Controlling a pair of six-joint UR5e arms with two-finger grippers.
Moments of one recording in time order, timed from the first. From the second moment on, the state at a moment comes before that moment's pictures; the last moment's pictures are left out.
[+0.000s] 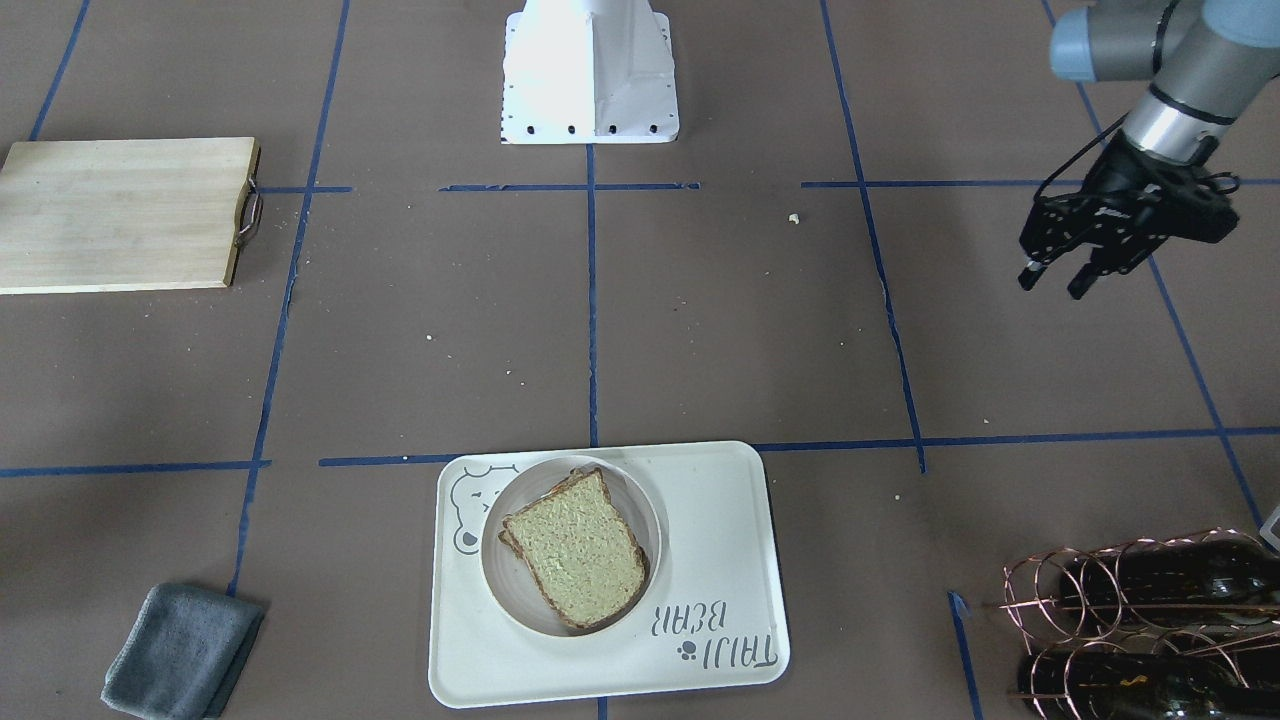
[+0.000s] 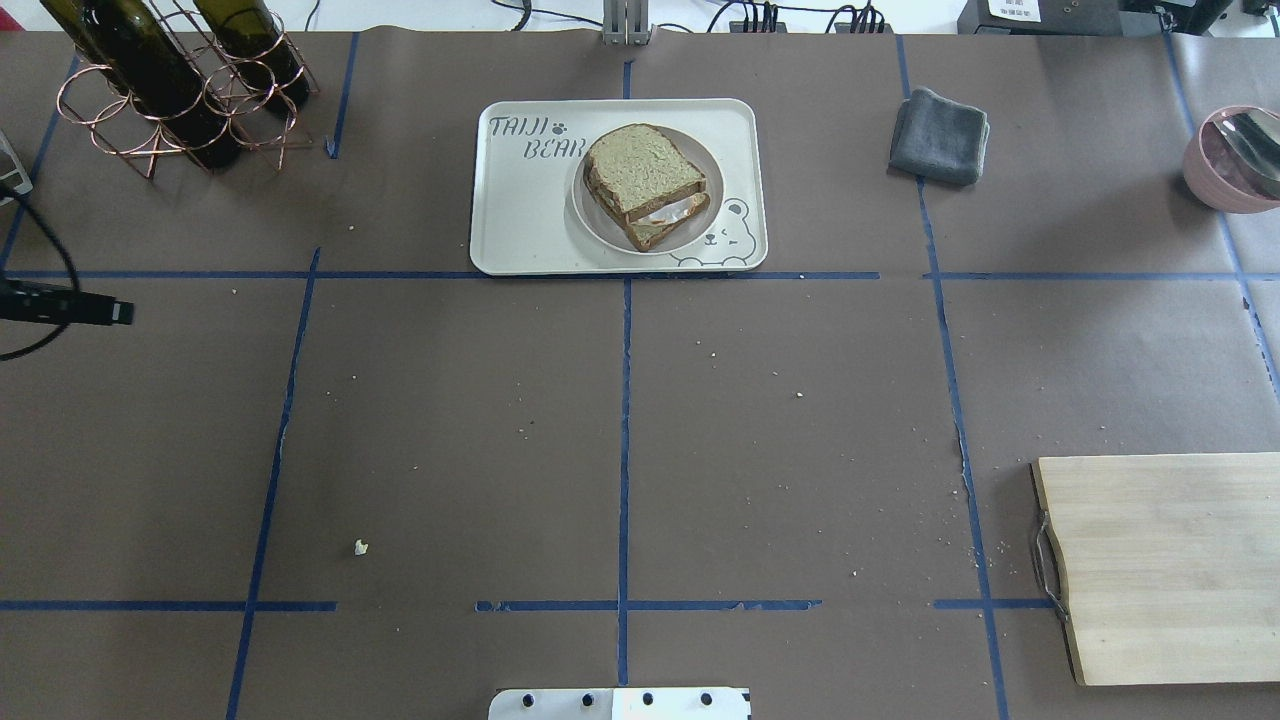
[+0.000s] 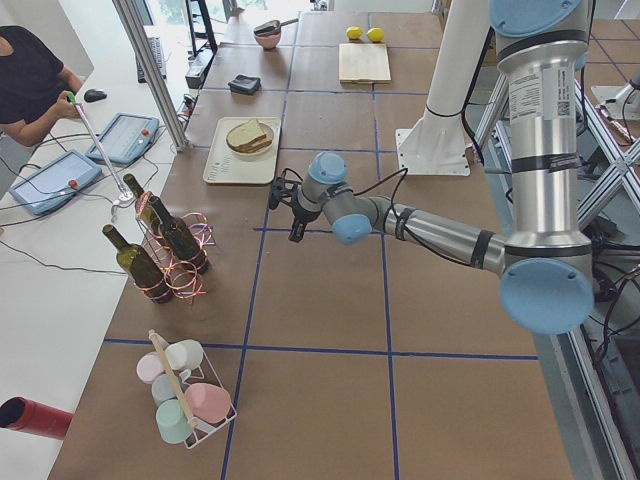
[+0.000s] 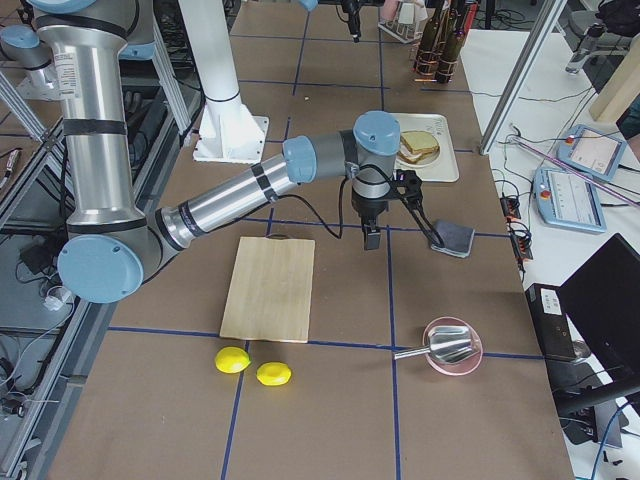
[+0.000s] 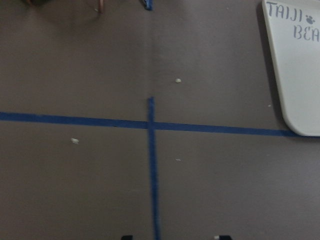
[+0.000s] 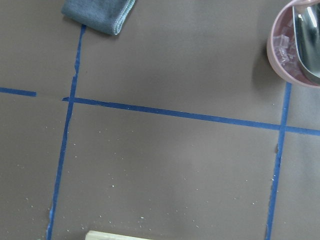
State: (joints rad) left arm -1.07 -1.39 -1.92 -2.27 -2.12 -0.68; right arm 1.47 -1.51 2.01 -1.93 2.37 0.02
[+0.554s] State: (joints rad) left arm -1.49 -1.29 -1.89 -1.88 -2.36 0.04; right arm 1.49 -1.52 2.01 -2.01 2.36 -0.08
